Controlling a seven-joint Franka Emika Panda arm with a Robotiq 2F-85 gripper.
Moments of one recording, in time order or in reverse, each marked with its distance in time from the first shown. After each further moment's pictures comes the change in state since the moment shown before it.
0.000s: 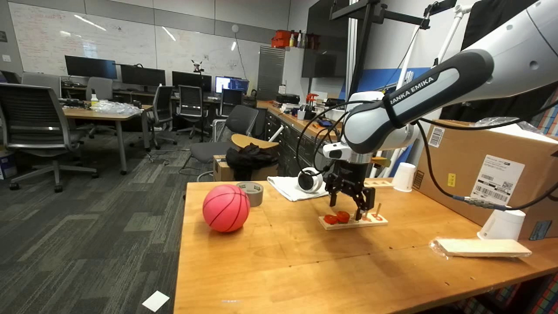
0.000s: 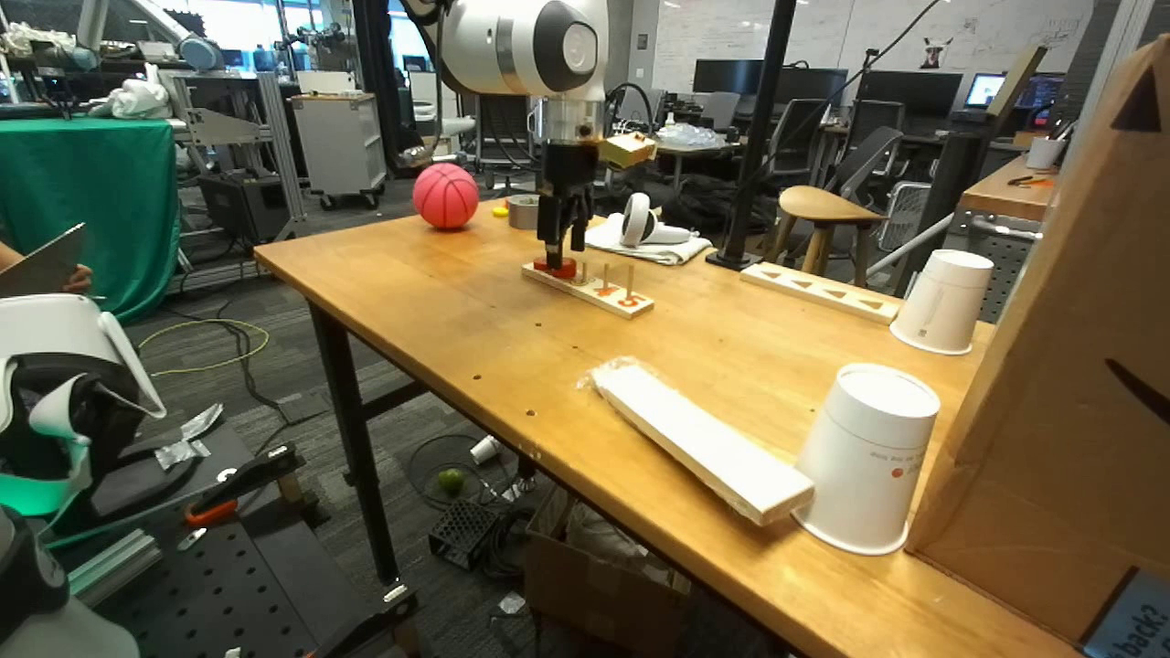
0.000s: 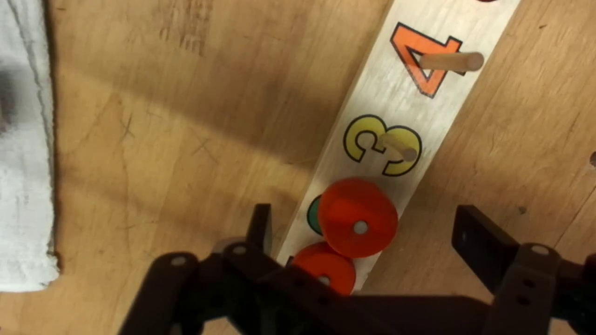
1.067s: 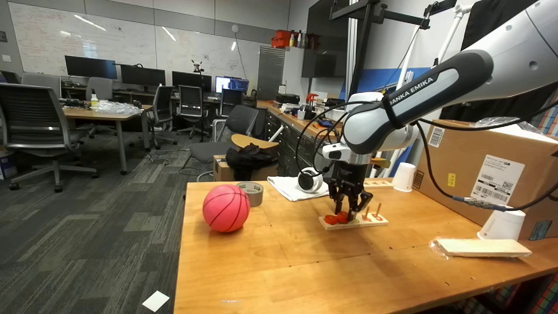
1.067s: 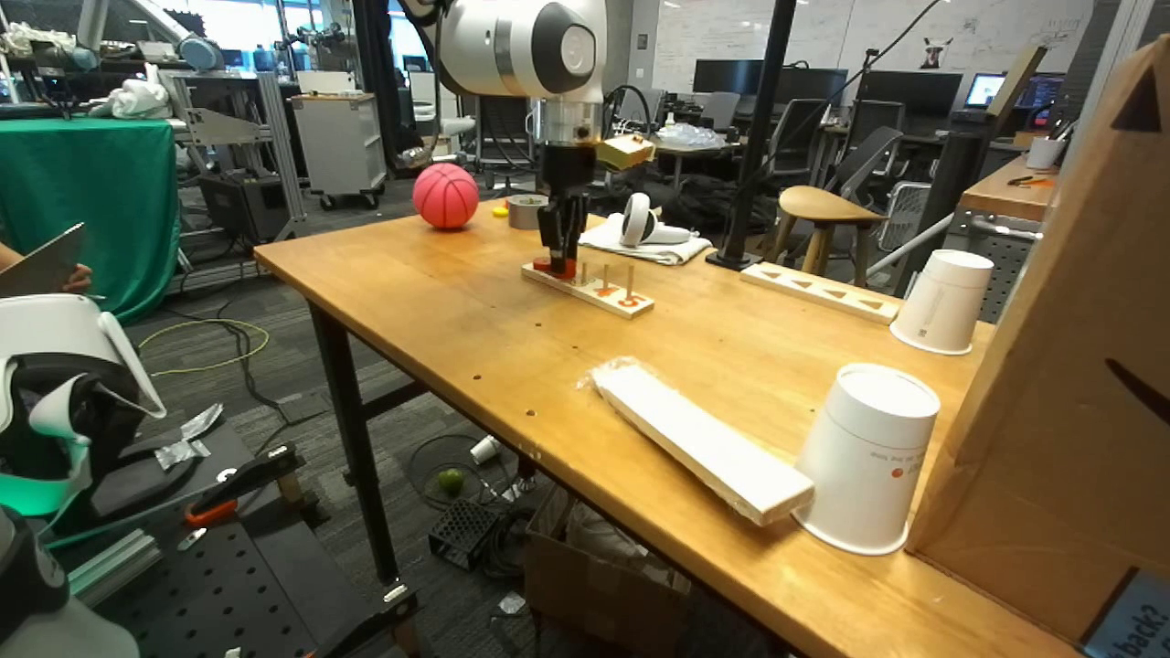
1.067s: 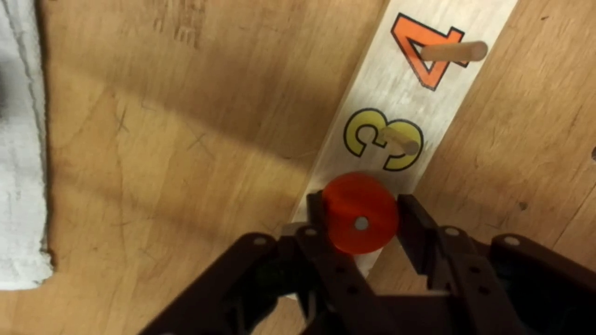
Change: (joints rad) arm 0.001 0.001 0.002 -0.004 0.005 0.000 0.001
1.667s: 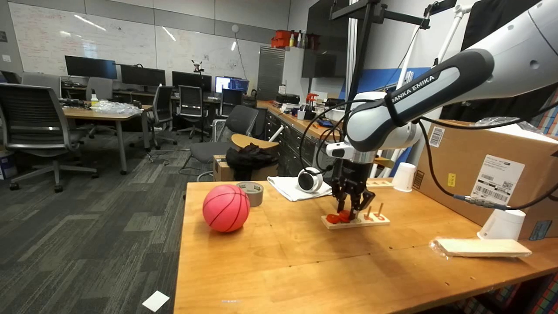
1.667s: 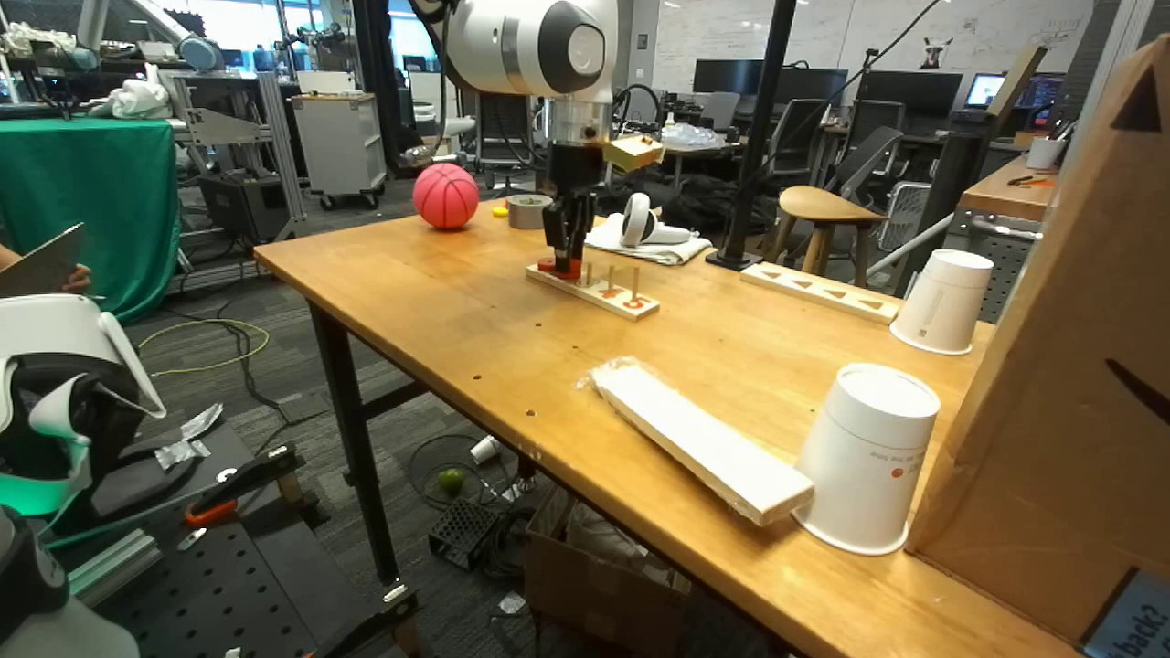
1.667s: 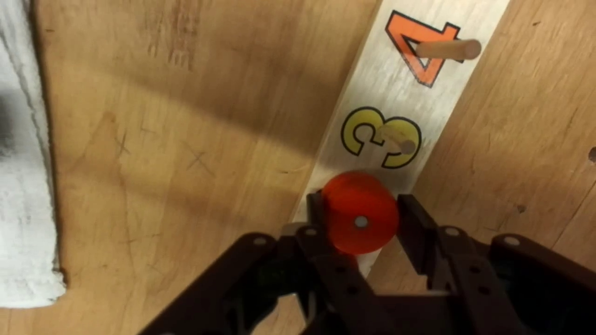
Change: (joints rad) arm -0.015 -0.002 -0.006 0.002 0.034 0.000 0.004
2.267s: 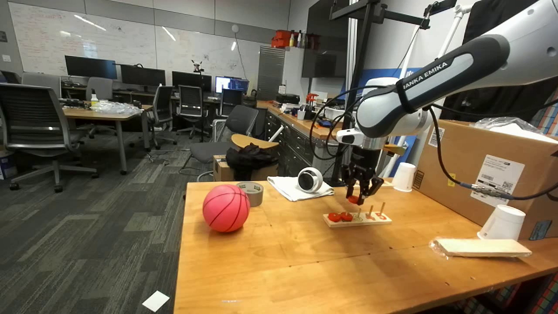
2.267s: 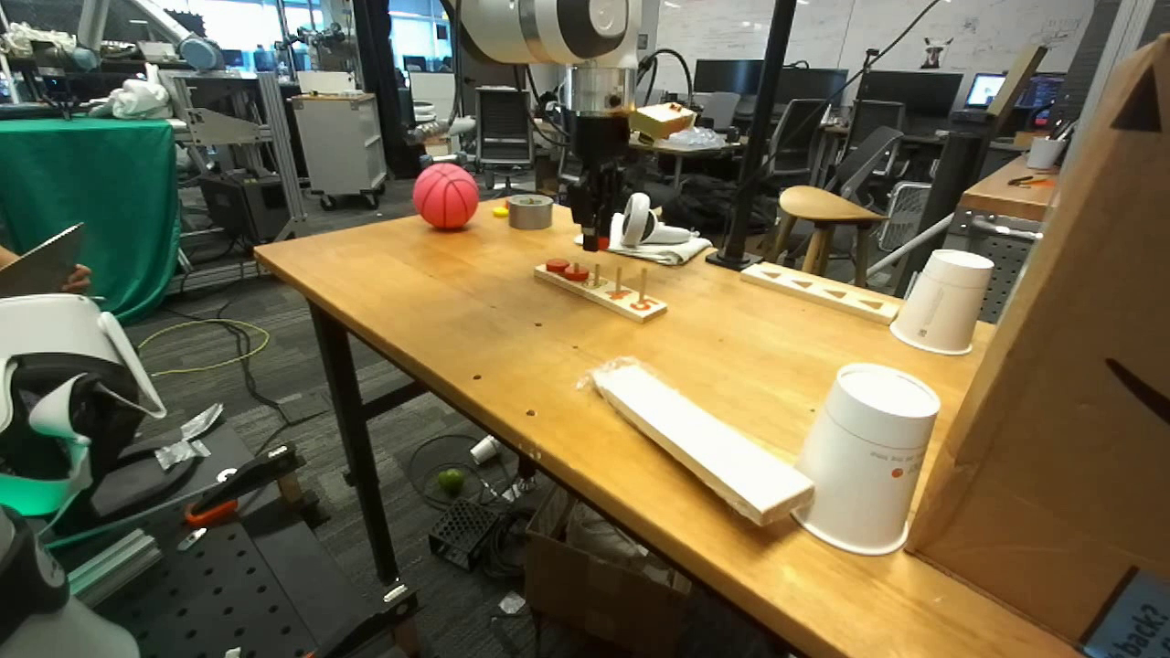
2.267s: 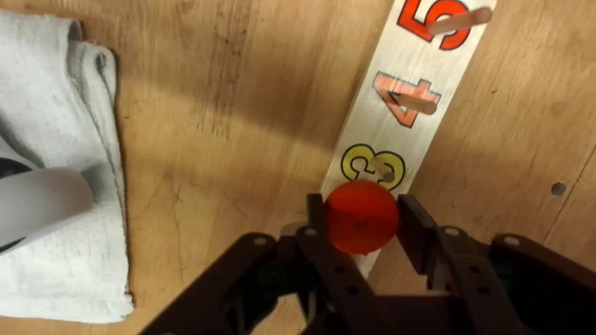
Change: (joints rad) arm -0.014 -0.048 -0.038 0.025 -0.013 -0.019 0.010
